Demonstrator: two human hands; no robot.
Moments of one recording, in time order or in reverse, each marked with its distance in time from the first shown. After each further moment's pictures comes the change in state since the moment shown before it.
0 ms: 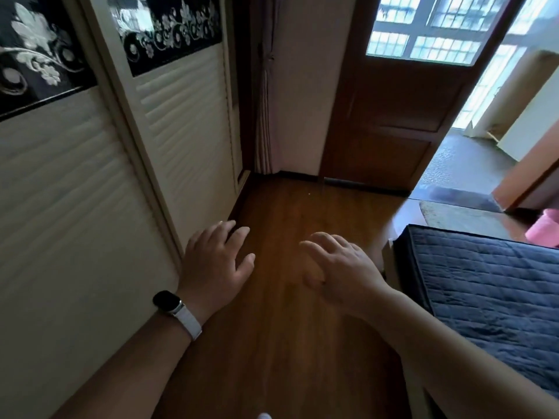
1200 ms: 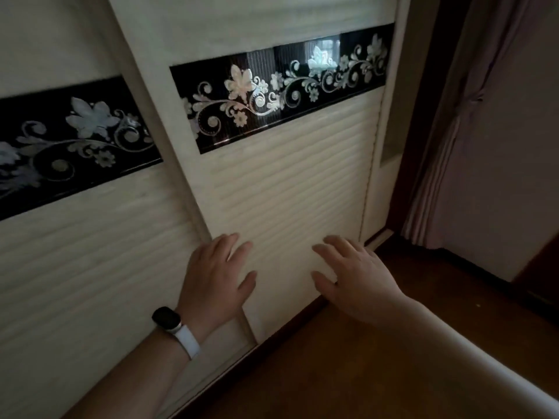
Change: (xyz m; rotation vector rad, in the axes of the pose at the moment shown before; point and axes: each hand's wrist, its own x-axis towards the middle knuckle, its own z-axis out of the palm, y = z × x) left_hand 0.334 -0.100 0.074 0.485 0.045 -0.563; right_hand 0.523 0.150 0.005 0.231 -0.064 -0.690
